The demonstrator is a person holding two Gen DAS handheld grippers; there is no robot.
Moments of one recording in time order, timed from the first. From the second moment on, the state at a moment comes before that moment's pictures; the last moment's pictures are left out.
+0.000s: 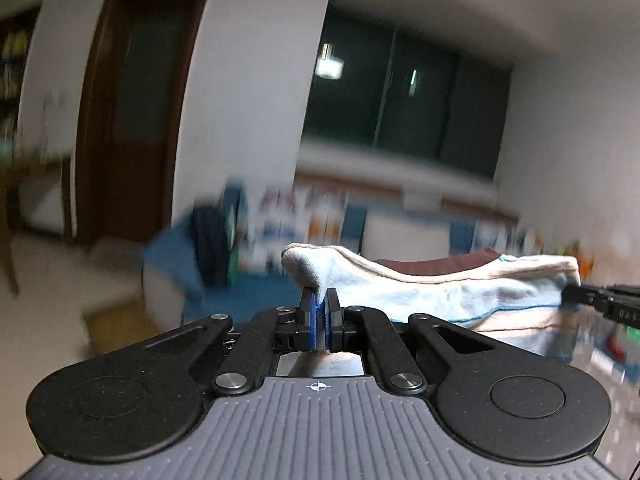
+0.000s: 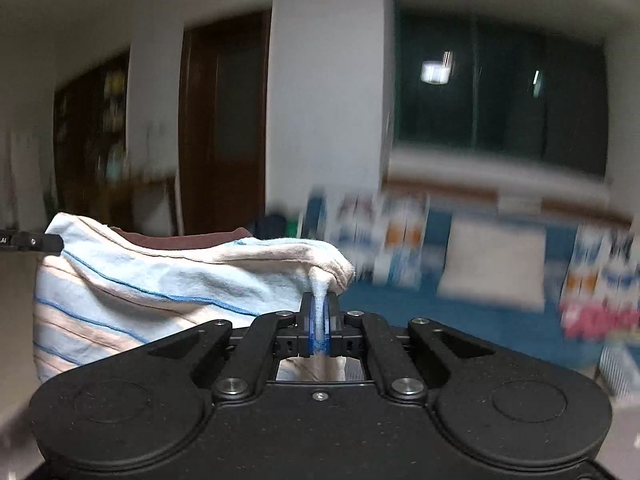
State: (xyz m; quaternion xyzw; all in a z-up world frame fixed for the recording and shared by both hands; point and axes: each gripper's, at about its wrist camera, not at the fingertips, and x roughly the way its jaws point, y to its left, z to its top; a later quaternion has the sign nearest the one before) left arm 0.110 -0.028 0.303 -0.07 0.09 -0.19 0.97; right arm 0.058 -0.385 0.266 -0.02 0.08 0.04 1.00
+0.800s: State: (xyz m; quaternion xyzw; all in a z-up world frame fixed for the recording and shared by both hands) left arm -0.111 0.018 0.137 0.05 0.26 -0.33 0.91; right arm -0.143 -0.366 0.100 -0.09 0.33 0.26 0.90
